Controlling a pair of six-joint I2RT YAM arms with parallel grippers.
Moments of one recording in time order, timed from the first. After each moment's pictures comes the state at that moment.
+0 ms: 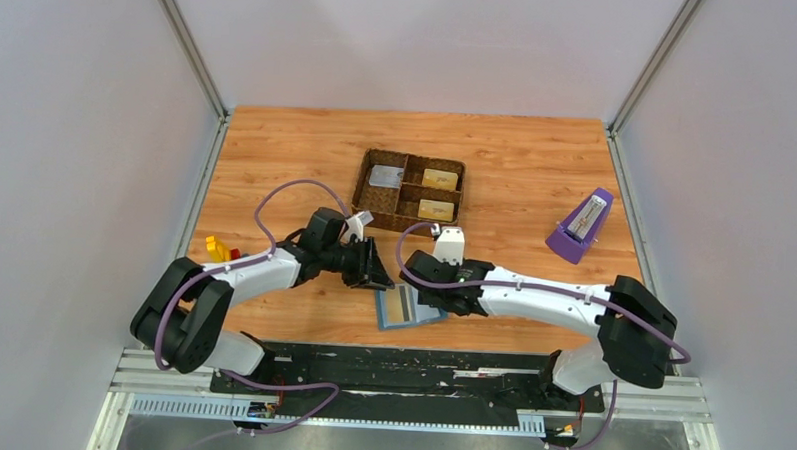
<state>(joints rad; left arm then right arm) -0.53 1.40 0.59 0.00 0.65 -0.71 1.11 1.47 0.91 -0.61 0.50 0.98</state>
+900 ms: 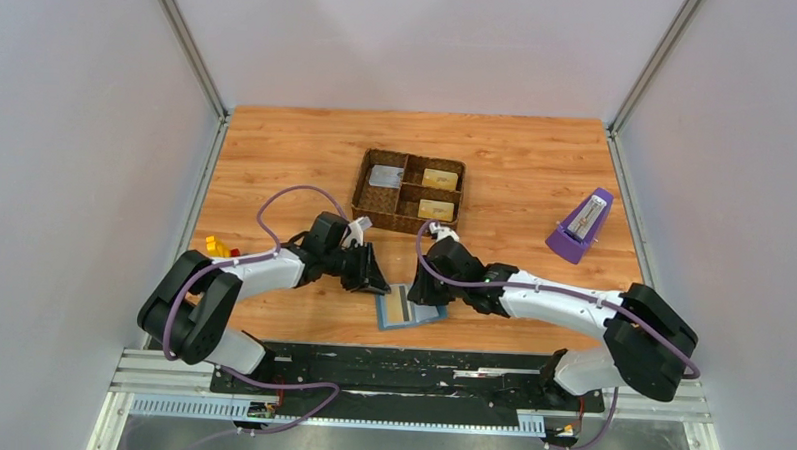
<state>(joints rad) -0.54 1.45 0.58 0.02 0.62 -0.72 0.96 1.38 0.73 -0.18 0.02 0.79</state>
